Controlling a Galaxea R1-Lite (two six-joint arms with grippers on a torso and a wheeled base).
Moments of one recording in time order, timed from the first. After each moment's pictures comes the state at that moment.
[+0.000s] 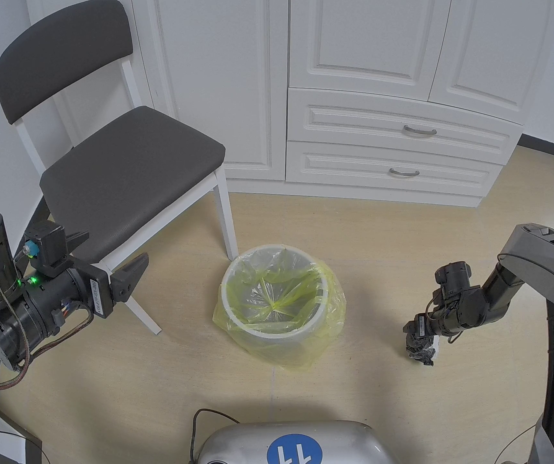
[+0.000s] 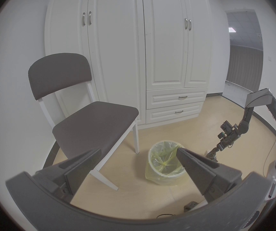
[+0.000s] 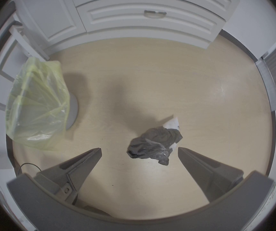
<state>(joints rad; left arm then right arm) -0.39 1.33 -0.45 -0.73 0.14 0.11 0.09 2.44 -1.07 -0.44 -0.08 0.09</state>
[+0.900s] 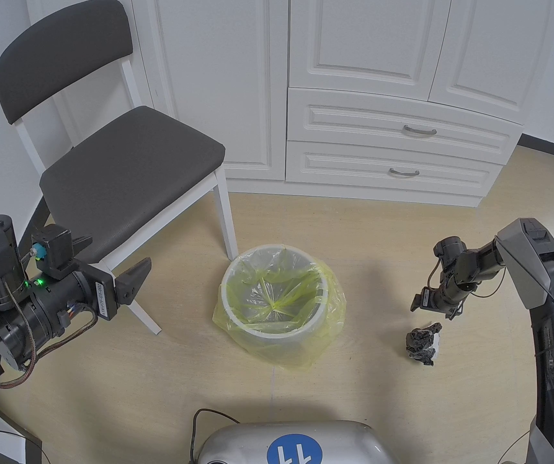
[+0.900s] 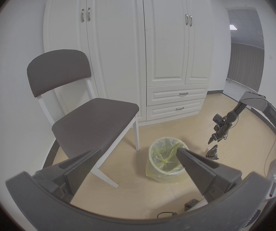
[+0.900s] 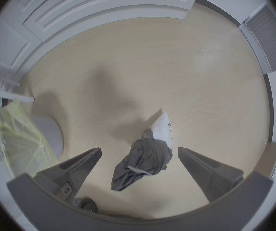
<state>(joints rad) -0.39 1.36 -0.44 -0.73 0.14 0.11 0.01 2.64 -1.71 0.18 -0.08 0.32</state>
